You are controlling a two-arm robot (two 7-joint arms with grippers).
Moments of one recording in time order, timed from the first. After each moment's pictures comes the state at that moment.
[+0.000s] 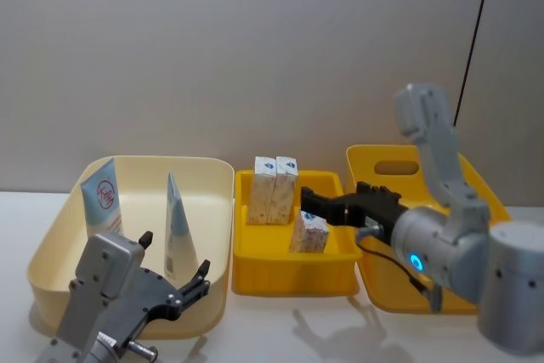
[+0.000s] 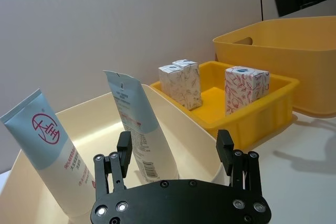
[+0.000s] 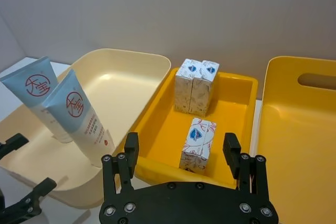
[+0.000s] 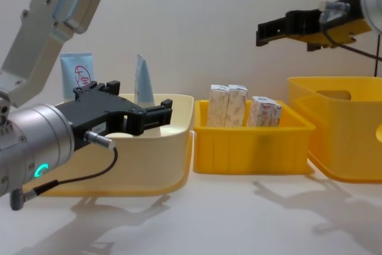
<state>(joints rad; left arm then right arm) -0.24 0.38 0.45 -1.63 -0.20 0.01 -0.01 0.45 0.16 -0.27 -1.74 0.39 0.84 -0.01</state>
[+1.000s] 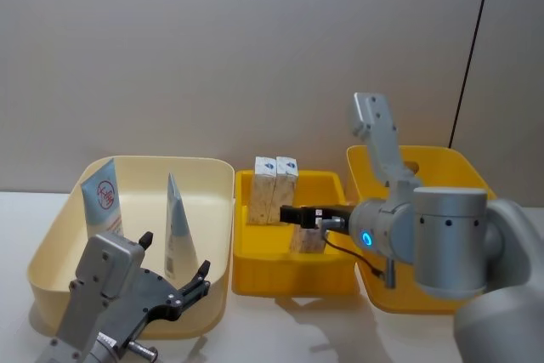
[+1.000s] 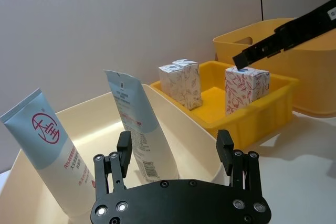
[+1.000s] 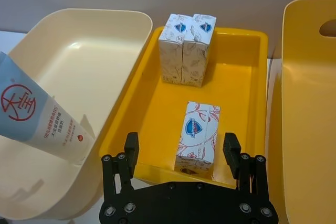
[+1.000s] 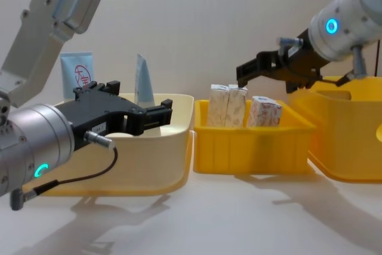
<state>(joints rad) -0.24 0.38 0.45 -1.63 -0.20 0.01 -0.01 0.63 0.02 -0.26 -1.42 0.36 0.97 -0.09</state>
